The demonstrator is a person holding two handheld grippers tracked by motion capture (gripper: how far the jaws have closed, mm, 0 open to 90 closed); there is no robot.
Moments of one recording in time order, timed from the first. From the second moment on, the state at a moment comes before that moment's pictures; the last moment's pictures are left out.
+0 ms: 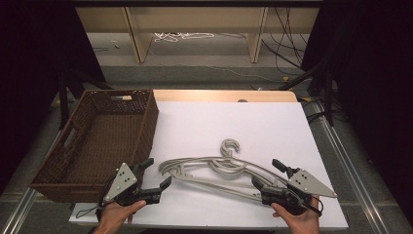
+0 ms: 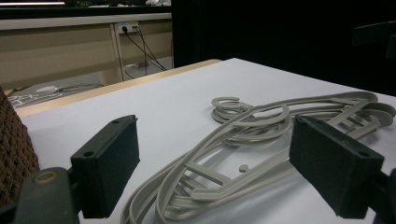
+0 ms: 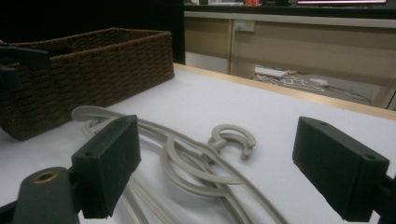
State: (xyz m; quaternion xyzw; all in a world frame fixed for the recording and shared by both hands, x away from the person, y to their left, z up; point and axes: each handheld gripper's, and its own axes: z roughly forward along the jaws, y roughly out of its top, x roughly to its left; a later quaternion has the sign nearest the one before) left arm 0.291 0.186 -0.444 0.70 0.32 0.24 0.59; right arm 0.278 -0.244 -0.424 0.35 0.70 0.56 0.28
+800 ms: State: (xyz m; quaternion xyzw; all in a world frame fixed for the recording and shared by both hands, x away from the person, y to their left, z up) left arm 0.291 0.184 -0.444 0.70 0.32 0.24 0.59; right arm 0.293 -0.244 -0.408 0.32 0.77 0.50 0.23
